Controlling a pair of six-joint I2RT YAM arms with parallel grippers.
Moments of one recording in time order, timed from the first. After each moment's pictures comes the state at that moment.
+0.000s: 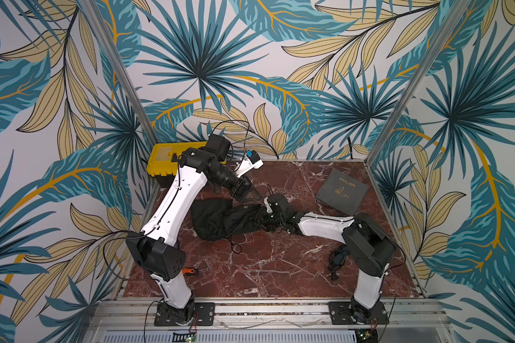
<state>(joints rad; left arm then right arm) -0.34 1.72 1.98 -1.34 0.77 0.46 0.71 1.89 1.16 0.04 -0.29 1.09</state>
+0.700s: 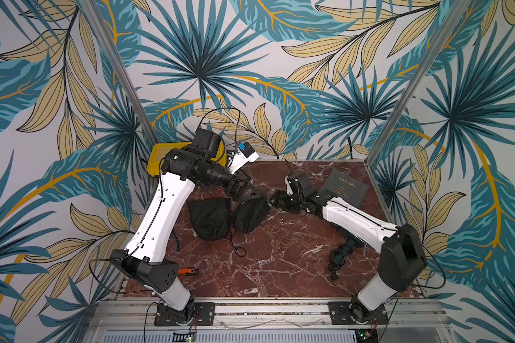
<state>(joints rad) -0.34 1.62 2.03 -1.34 0.82 0.39 0.58 1.62 1.33 -0.51 -0.08 0.74</state>
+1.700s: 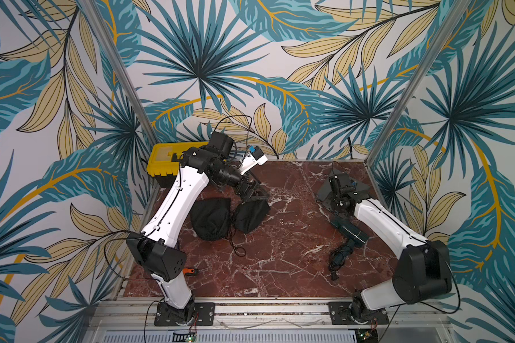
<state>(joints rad) -0.37 1.73 2.00 -1.30 0.91 0.41 0.17 1.57 1.19 -0.68 0.25 0.83</state>
